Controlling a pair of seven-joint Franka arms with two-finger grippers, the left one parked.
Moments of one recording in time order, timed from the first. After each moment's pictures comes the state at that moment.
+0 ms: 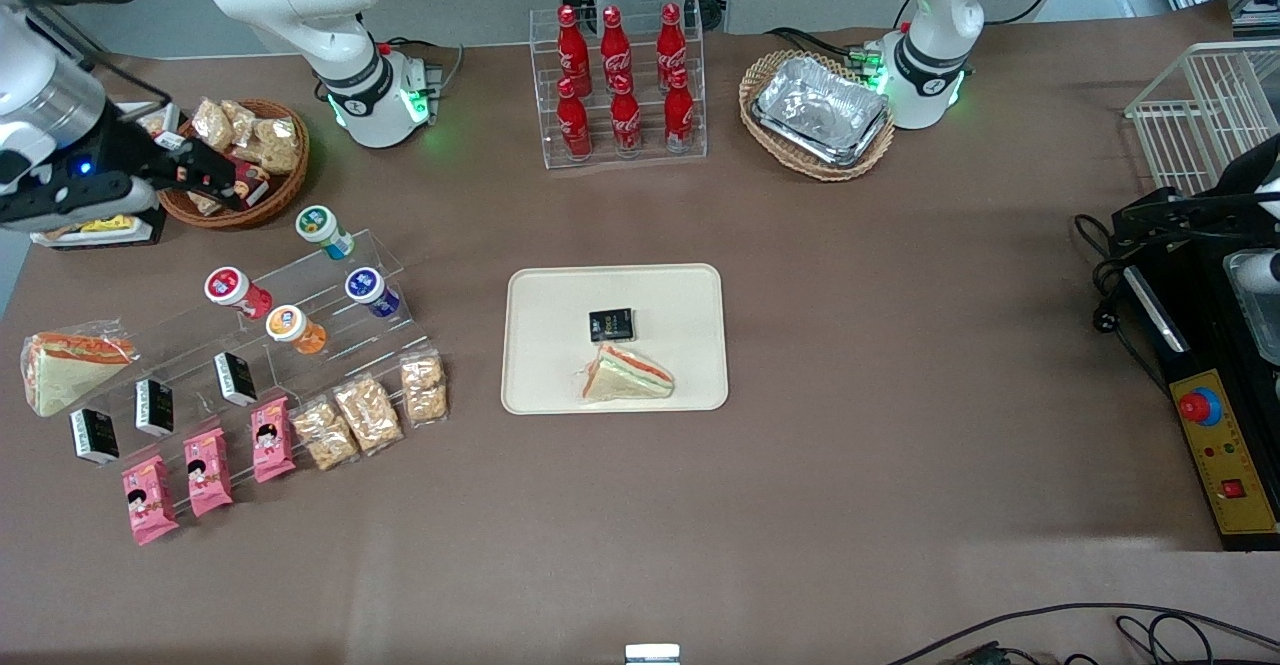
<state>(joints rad) 0.07 -0.33 -0.05 -2.01 0.02 1.68 -0.16</state>
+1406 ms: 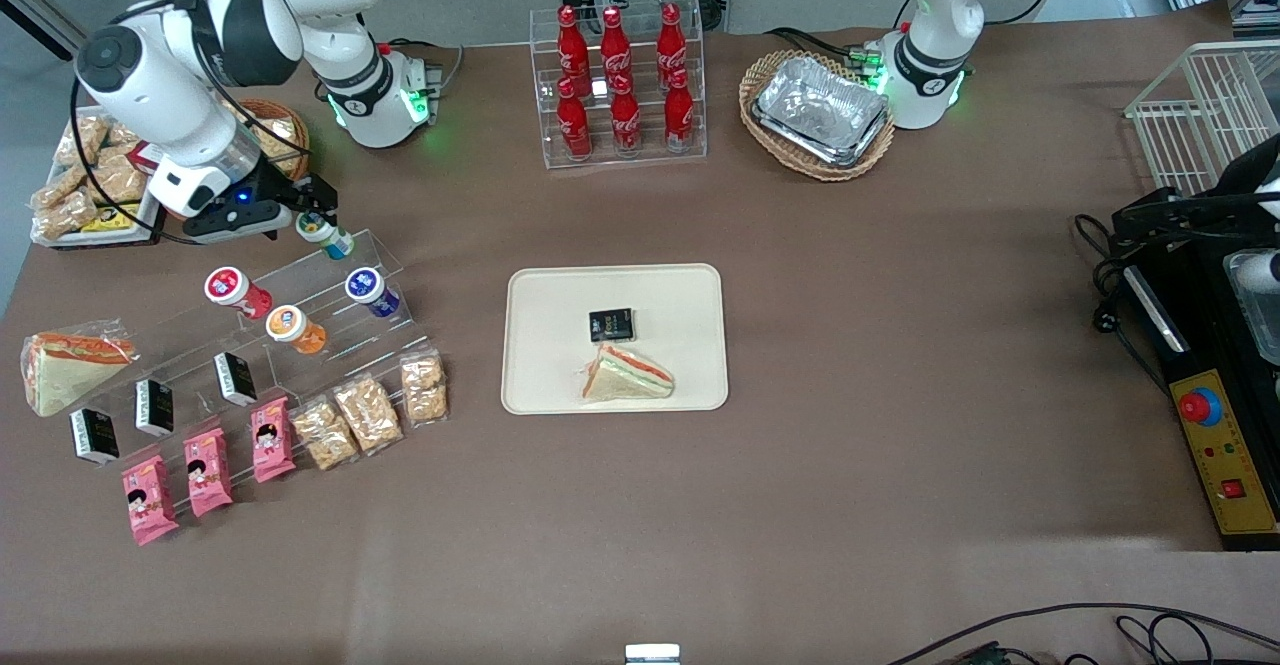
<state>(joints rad) 0.07 -0.50 -0.05 -2.70 0.02 2.22 -0.16</state>
